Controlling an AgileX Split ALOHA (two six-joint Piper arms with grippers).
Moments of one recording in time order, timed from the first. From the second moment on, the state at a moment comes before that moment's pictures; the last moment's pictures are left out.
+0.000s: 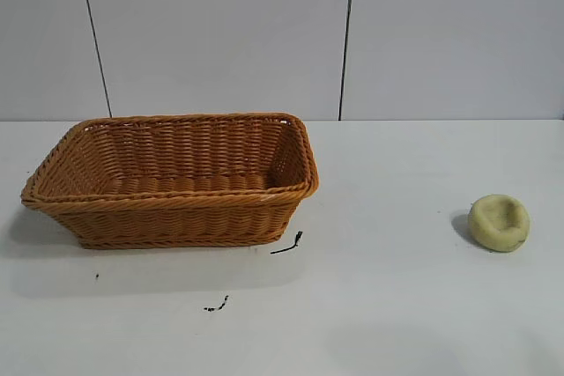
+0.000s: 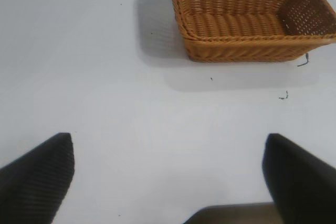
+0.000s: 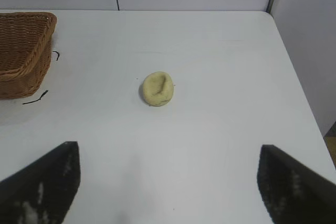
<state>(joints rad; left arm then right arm) -0.04 -0.01 -0.50 -0.06 1.07 -0.04 -0.02 0.00 -0.50 0.00 1.02 0.04</state>
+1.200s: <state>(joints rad) -0.04 -0.01 -0.50 -0.06 1.07 -0.04 -0.02 1.58 -1.23 0.00 1.05 0.00</state>
